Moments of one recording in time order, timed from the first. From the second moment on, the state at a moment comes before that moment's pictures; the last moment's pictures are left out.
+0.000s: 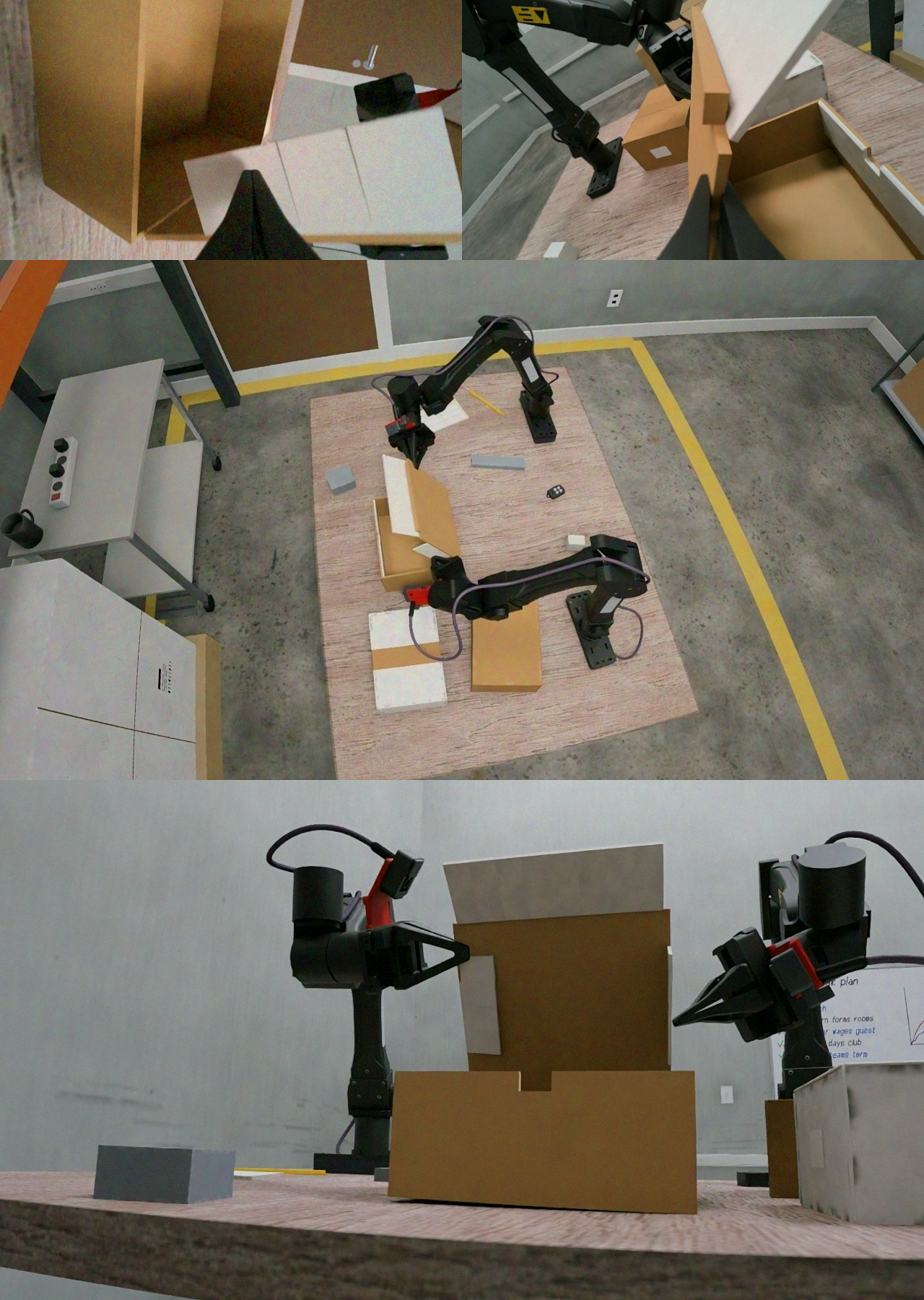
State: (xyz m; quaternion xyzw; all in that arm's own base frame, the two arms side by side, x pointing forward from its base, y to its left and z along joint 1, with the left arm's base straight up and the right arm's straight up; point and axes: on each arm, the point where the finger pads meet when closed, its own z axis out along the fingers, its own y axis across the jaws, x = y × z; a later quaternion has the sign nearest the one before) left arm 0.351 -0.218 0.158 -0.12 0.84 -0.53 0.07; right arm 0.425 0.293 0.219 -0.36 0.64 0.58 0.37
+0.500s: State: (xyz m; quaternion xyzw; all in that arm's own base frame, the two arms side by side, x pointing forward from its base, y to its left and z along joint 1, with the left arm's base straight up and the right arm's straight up) left arm 0.343 -0.199 0.168 -0.13 0.84 -0.53 0.08; right arm 0.425 0.293 0.219 -0.36 0.64 0.58 0.37
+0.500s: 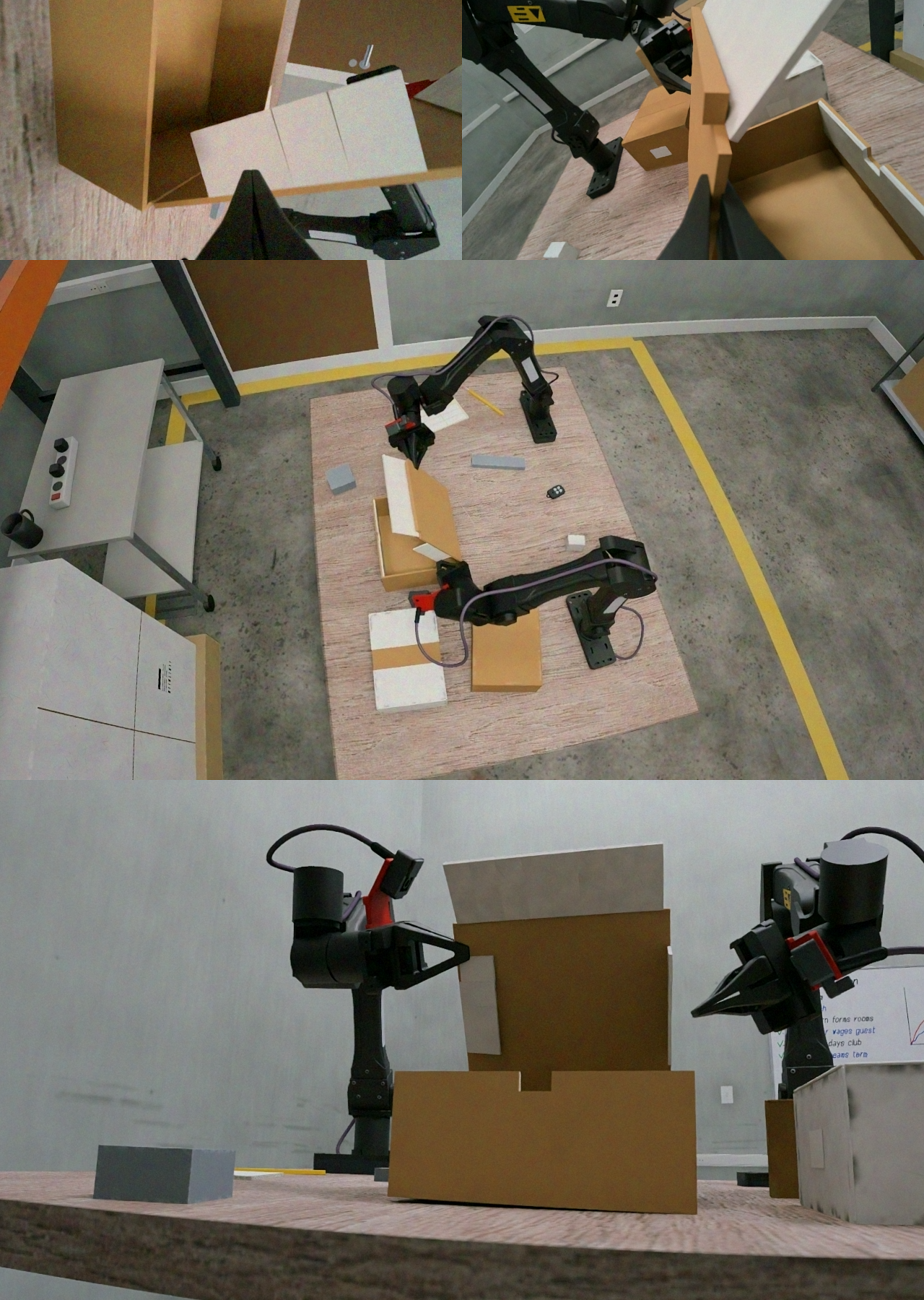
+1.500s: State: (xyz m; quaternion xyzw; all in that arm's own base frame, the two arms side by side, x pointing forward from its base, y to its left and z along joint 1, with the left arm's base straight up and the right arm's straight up) left arm 0.327 -0.168 0.178 -0.13 0.84 -0.53 0.08; right arm 0.425 0.293 0.219 -0.36 0.64 0.58 0.37
